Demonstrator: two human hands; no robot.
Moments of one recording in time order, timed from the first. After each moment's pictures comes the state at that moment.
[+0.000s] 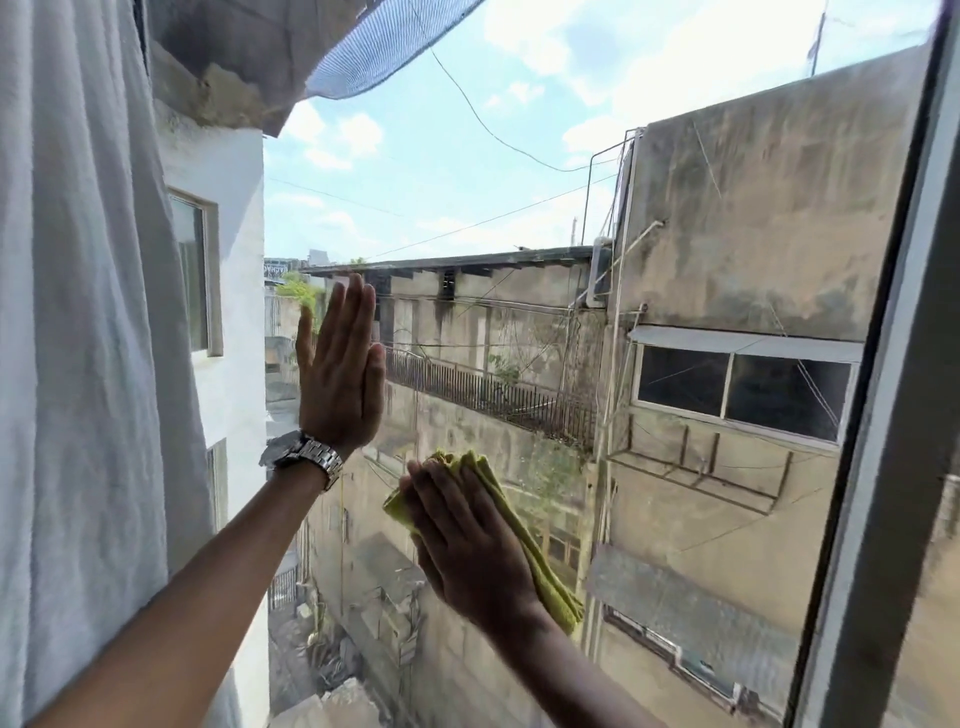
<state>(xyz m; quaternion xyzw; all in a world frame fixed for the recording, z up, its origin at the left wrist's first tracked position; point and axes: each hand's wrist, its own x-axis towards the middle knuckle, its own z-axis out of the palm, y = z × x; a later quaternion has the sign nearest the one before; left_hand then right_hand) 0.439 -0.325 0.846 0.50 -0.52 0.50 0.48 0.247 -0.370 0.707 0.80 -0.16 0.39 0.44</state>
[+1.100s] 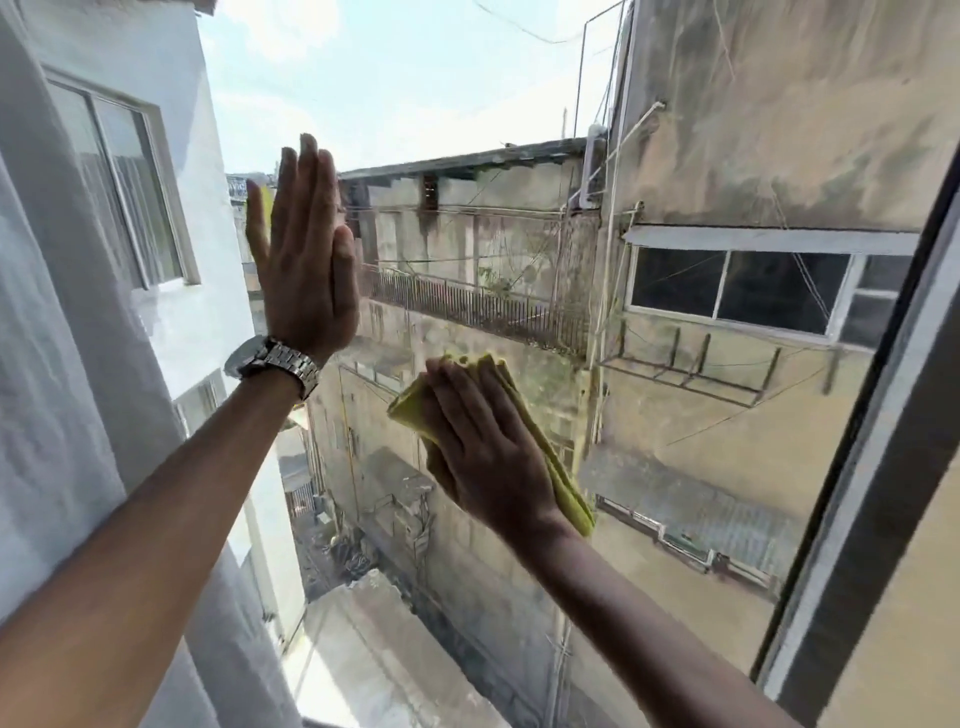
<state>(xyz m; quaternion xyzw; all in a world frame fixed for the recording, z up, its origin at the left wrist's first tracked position) 0.441 -0.330 0.847 0.50 -0.51 0.51 0.48 0.238 -0.369 0.701 0.78 -0.18 0.45 0.39</state>
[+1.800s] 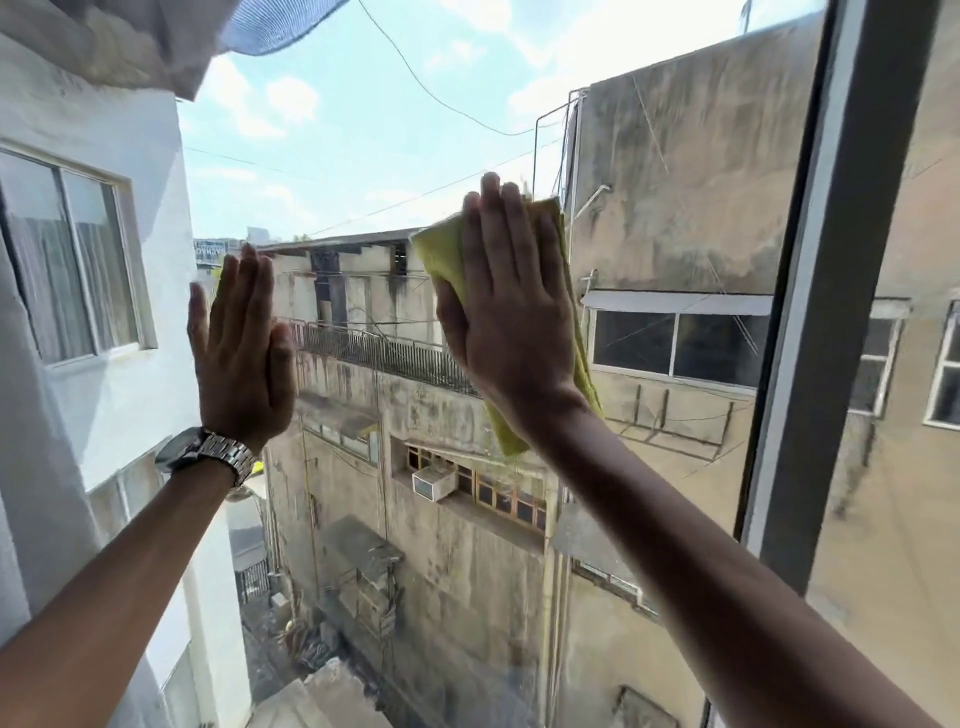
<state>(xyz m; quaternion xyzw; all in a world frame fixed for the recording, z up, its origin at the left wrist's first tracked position) 0.441 -0.328 0.841 0.49 -0.51 0.52 0.47 0.176 -0.392 0.899 0.68 -0.26 0.57 0.39</state>
